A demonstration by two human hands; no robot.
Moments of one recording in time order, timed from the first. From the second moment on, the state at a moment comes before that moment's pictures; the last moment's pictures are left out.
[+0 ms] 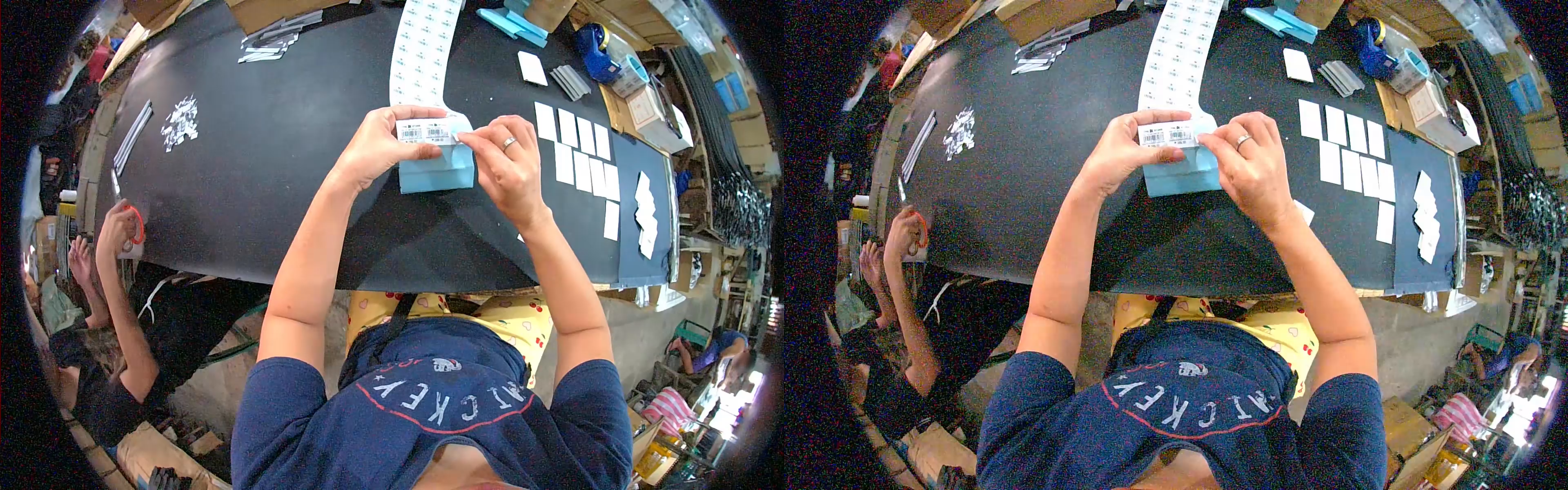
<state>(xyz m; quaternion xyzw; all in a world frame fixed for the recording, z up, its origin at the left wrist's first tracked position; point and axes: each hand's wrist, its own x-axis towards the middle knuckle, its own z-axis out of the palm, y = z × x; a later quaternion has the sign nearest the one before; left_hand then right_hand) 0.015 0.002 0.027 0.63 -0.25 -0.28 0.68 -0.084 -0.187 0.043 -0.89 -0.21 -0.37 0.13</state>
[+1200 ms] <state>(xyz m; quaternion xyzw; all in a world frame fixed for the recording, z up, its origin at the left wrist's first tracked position) 0.028 0.009 0.018 0.68 -0.22 -0.28 0.64 -0.185 -0.423 0.117 -0.94 0.06 0.22 0.26</state>
